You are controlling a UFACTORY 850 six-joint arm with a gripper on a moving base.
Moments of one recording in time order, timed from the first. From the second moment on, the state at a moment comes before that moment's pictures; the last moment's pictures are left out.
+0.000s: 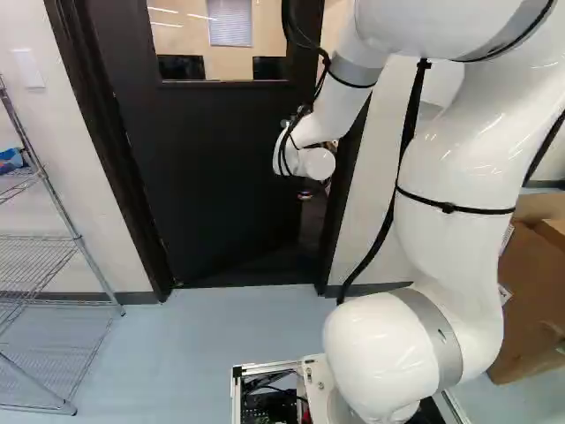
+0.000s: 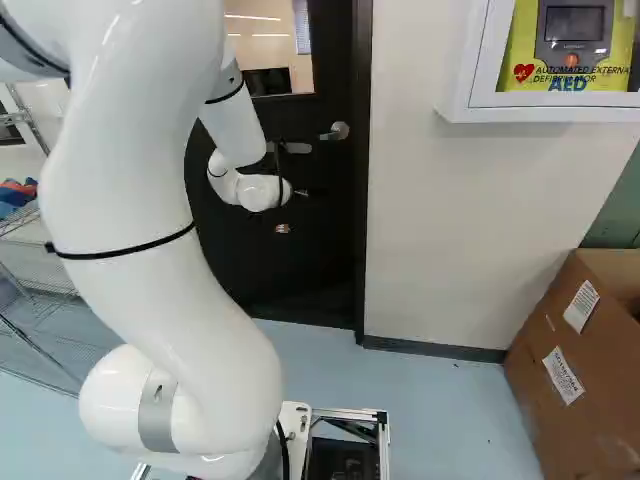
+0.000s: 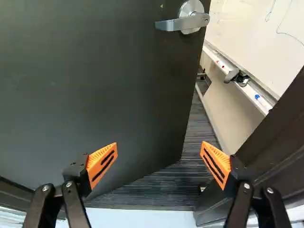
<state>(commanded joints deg) 4.7 -10.7 -38.4 8.0 40.1 0.0</state>
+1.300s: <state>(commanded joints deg) 6.8 8.6 -18.5 7.1 40.2 0.0</state>
